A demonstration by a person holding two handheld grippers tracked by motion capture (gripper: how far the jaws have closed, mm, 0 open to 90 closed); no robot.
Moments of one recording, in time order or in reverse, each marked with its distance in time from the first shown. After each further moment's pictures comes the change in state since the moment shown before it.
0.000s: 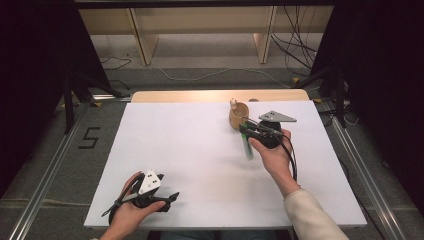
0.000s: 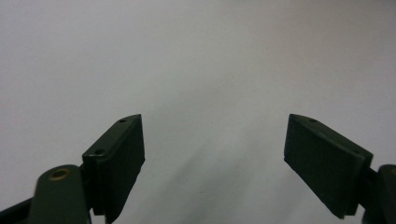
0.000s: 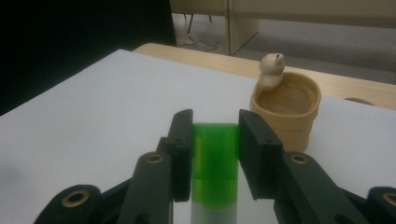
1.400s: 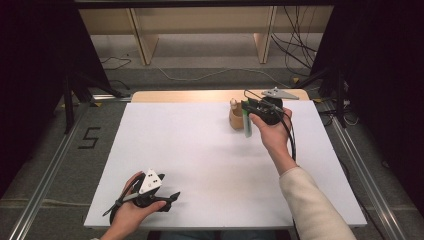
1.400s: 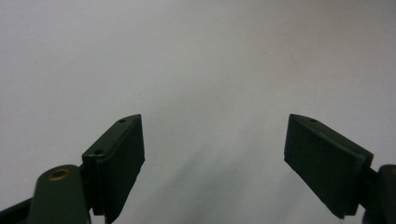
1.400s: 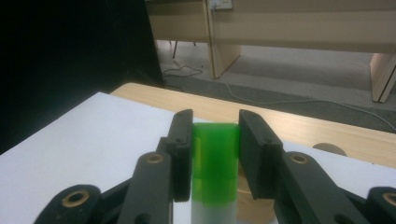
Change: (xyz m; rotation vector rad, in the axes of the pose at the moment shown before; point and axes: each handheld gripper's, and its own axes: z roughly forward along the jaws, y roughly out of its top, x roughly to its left) left arm 0.000 0.001 0.002 -0.008 -0.009 -0.002; right arm -0.022 0.050 0.018 -0.085 -0.060 0.030
